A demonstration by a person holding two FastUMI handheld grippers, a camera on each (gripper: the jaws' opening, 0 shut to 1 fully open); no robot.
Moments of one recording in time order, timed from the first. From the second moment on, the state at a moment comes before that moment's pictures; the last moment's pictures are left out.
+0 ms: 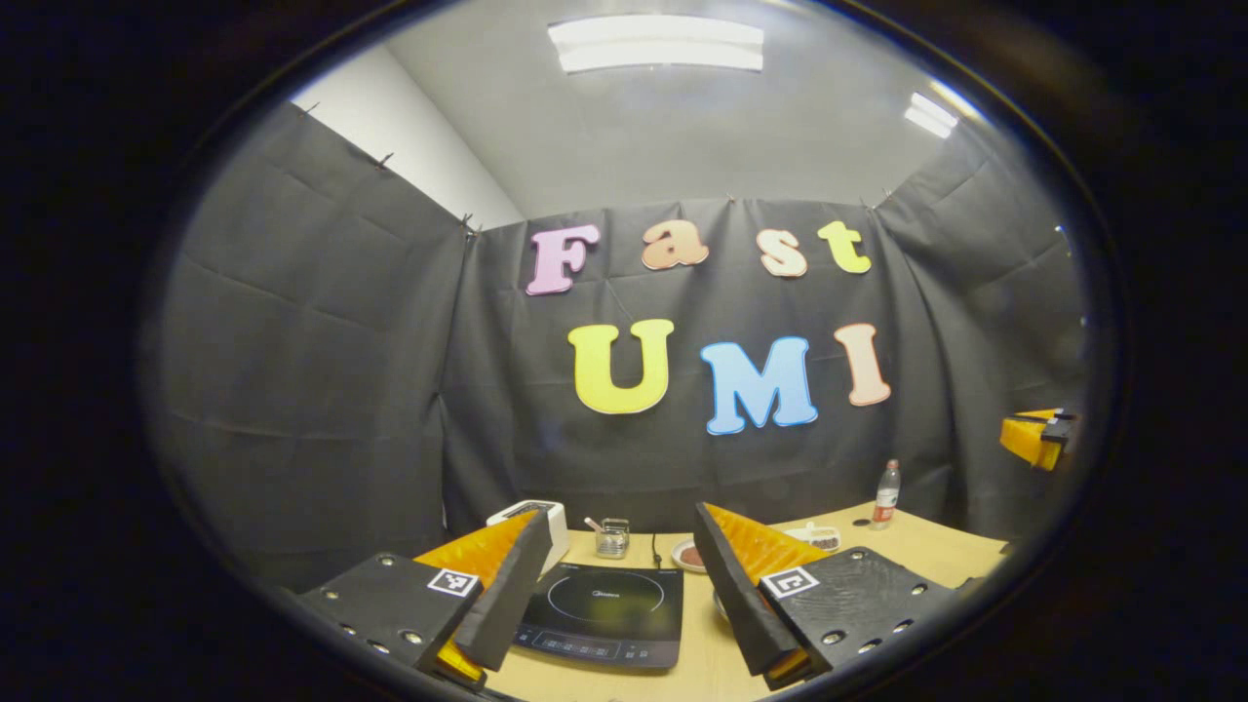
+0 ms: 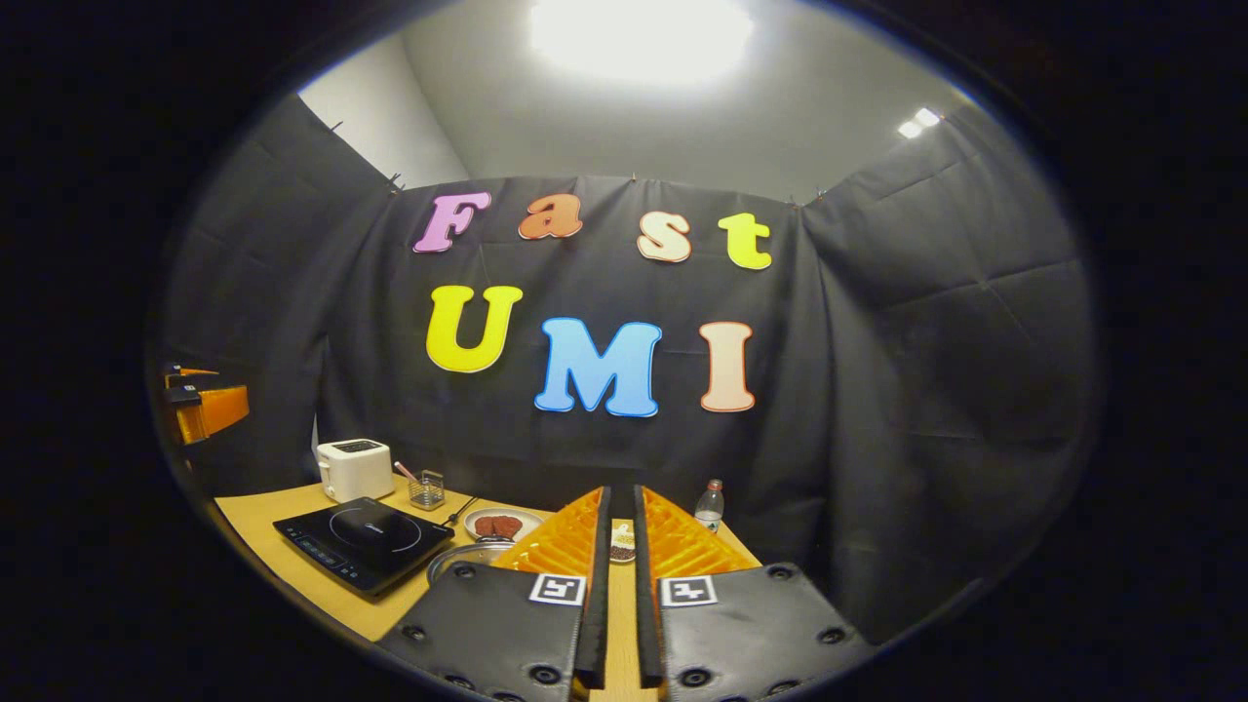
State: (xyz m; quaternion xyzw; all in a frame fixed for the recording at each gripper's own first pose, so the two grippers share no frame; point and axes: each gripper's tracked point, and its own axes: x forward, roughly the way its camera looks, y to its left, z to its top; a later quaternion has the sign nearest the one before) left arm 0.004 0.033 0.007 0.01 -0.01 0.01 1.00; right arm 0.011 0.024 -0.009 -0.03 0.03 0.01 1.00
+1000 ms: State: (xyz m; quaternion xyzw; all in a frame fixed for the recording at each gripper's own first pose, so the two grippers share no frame) left arm 0.026 0.112 -0.009 0.00 -0.02 0.04 1.00; right arm 0.026 0.145 -0.084 -0.06 0.13 0.14 0.98
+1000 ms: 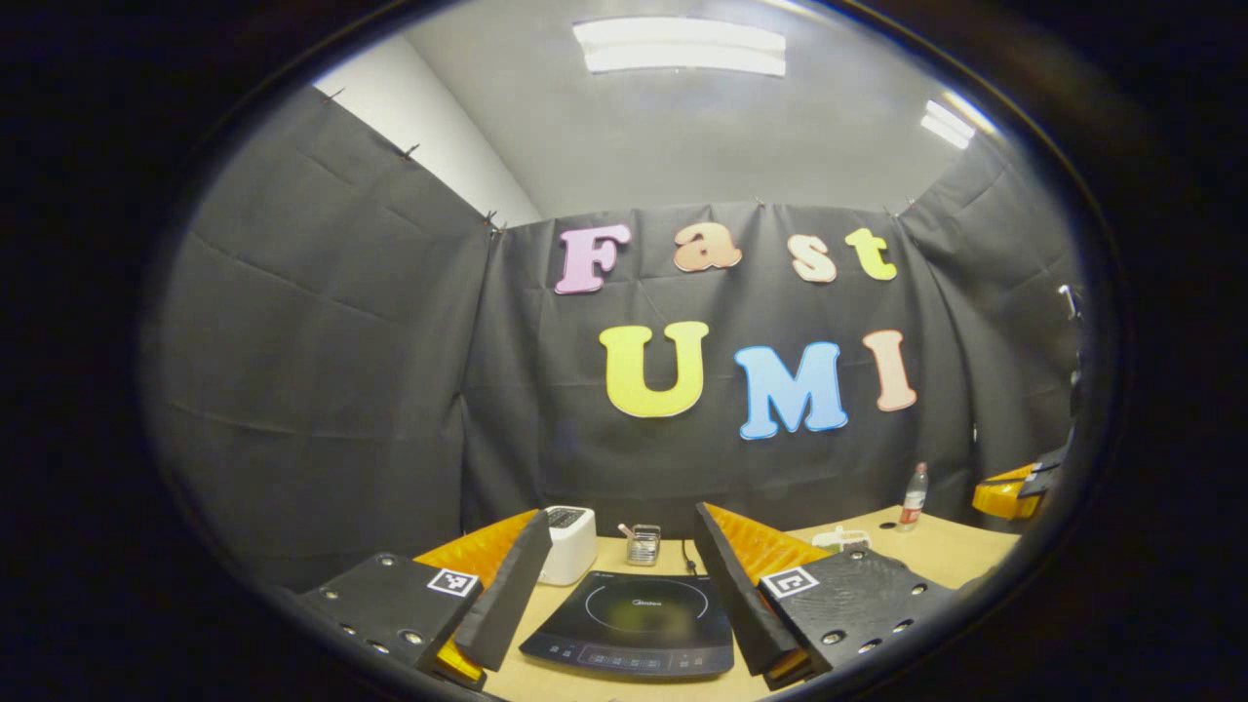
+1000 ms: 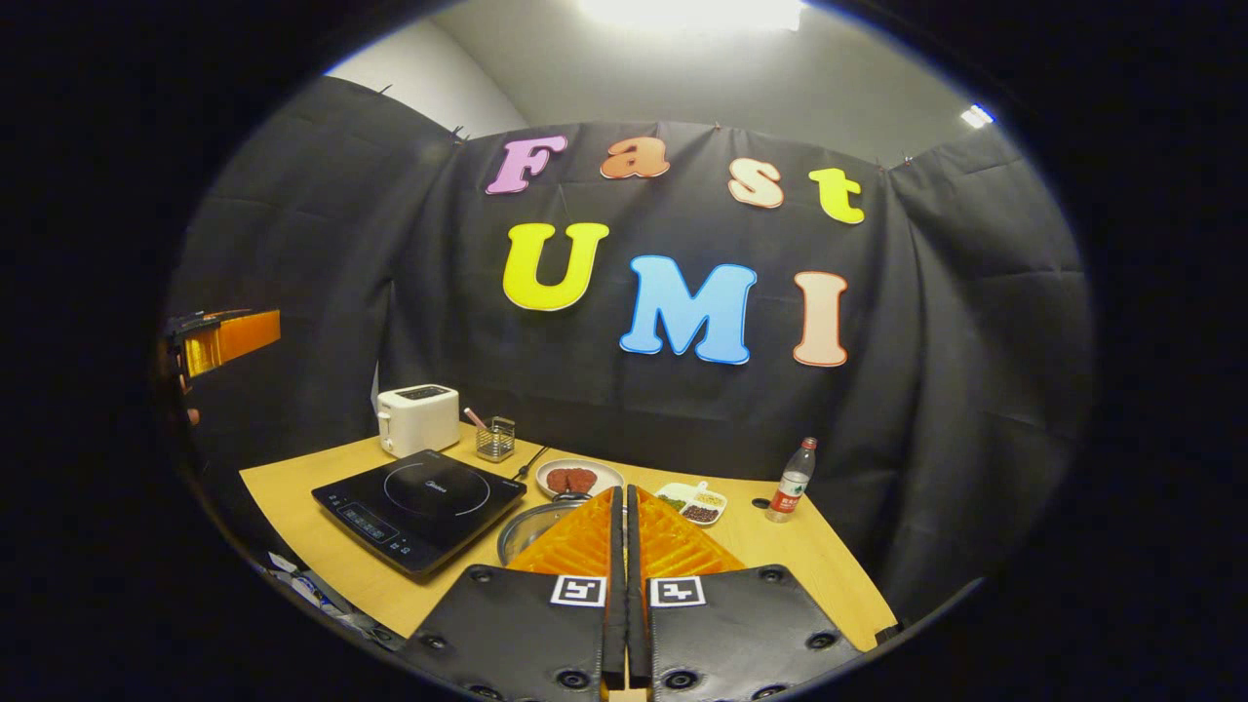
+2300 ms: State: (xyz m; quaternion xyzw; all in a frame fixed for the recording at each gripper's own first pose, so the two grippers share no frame) left arm 0.061 0.064 -0.033 0.02 0.01 0.11 0.99; right arm 0.018 0.183 -0.261 -0.08 0.33 0.35 0.87
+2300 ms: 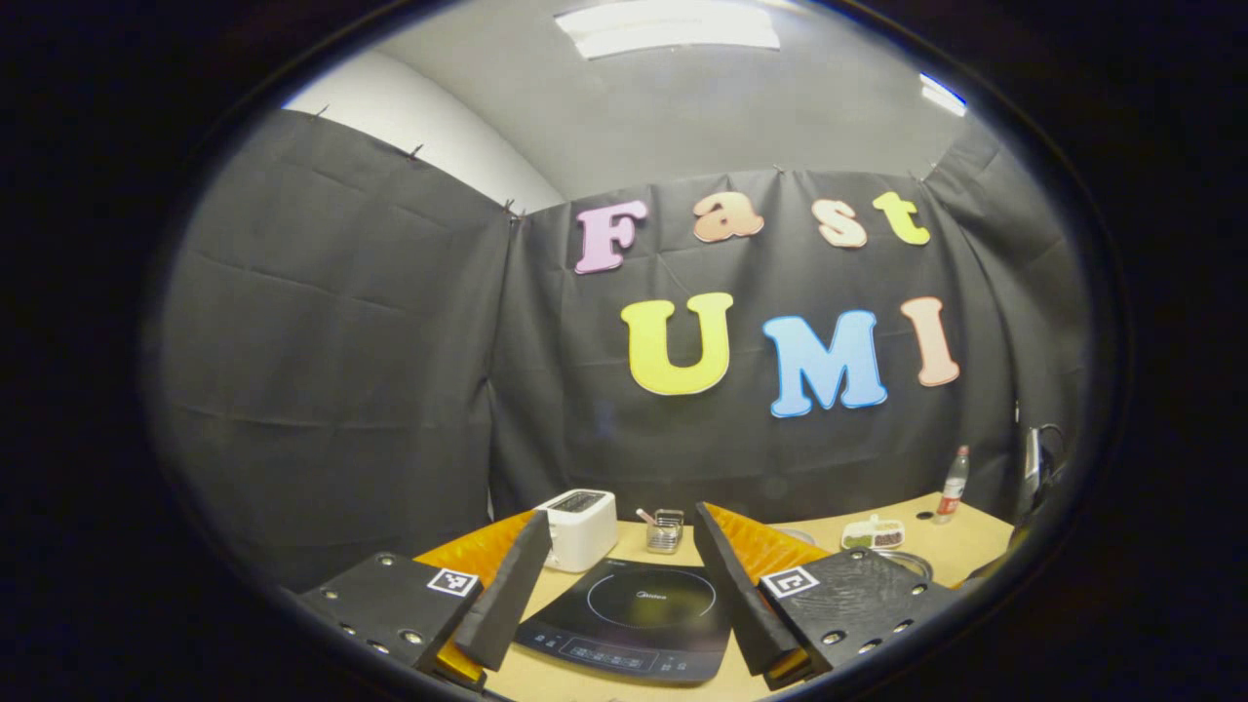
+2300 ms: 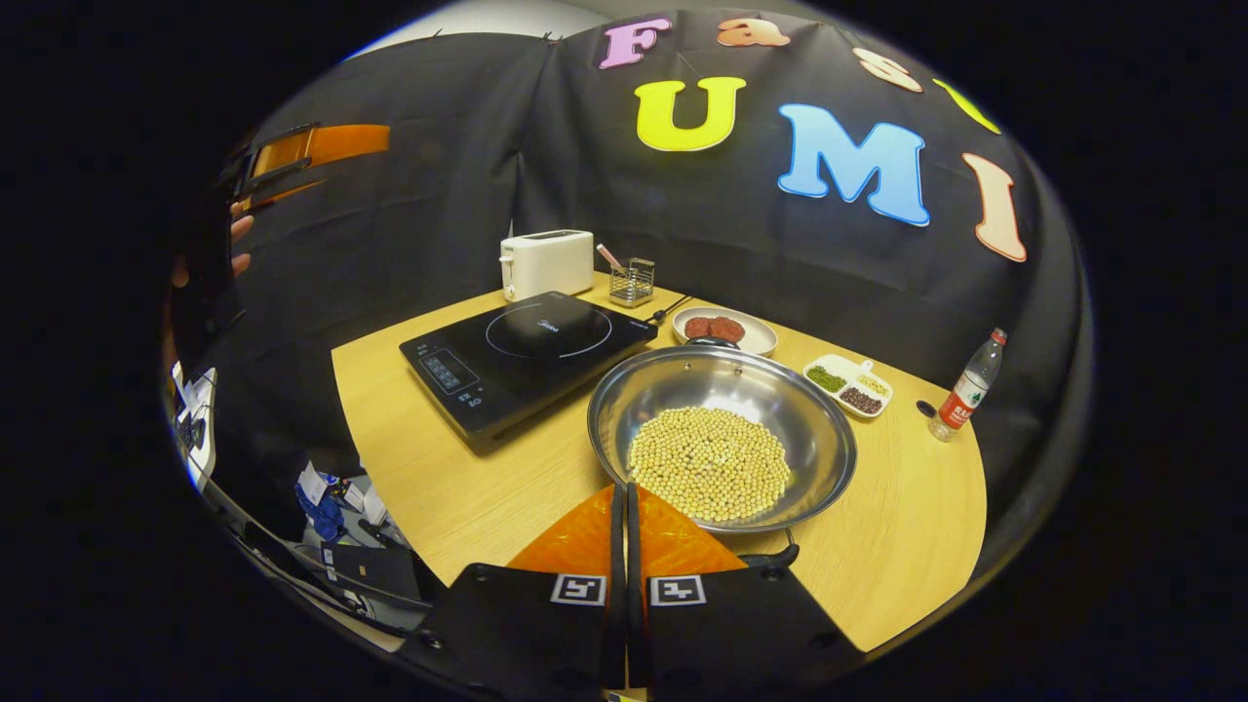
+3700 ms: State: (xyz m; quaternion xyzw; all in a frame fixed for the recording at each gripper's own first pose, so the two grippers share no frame) left arm 0.098 0.038 -0.042 0.03 0.02 0.09 0.99; right arm 0.033 0.137 -0.327 -0.07 0.42 0.29 0.86
